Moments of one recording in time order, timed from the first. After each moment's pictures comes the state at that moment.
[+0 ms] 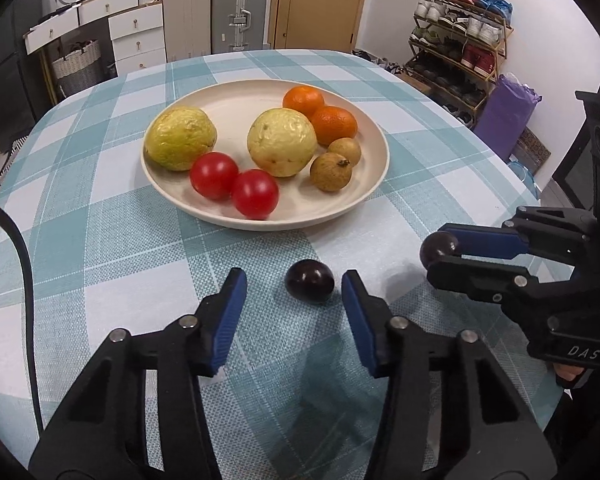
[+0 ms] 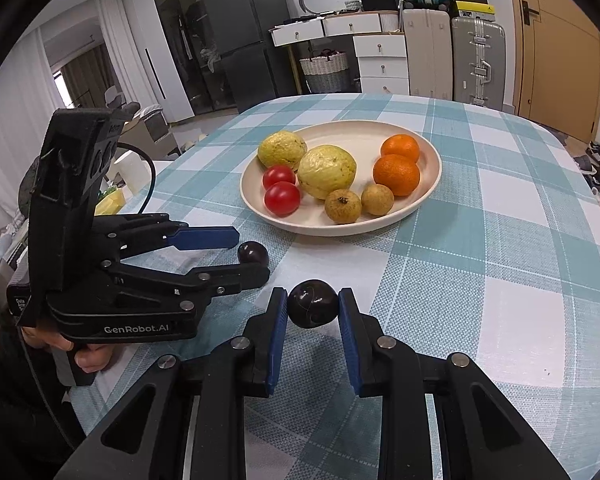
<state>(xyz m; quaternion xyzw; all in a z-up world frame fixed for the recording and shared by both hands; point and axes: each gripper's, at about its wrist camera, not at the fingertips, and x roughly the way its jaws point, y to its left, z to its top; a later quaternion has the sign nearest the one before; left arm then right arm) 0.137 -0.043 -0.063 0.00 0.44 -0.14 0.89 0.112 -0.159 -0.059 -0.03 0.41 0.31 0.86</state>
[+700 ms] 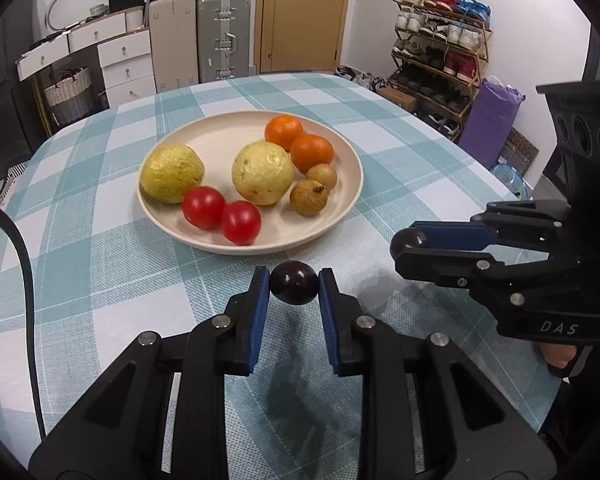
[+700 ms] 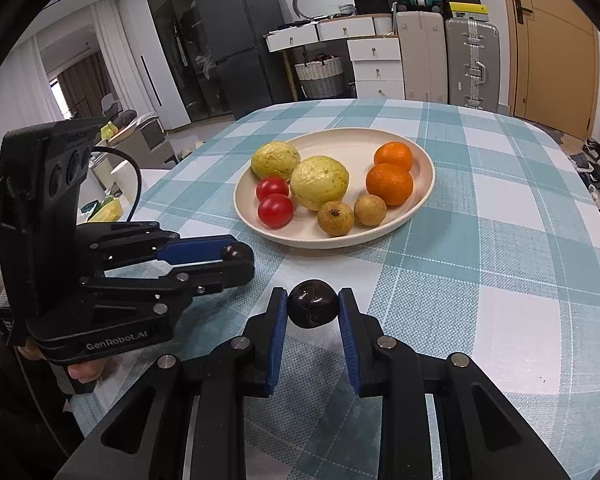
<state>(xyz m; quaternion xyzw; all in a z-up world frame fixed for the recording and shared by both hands) 0.124 -0.046 -0.042 0.02 0.39 -0.16 0.91 0.118 -0.163 -0.053 -0.02 0.40 0.30 0.87</state>
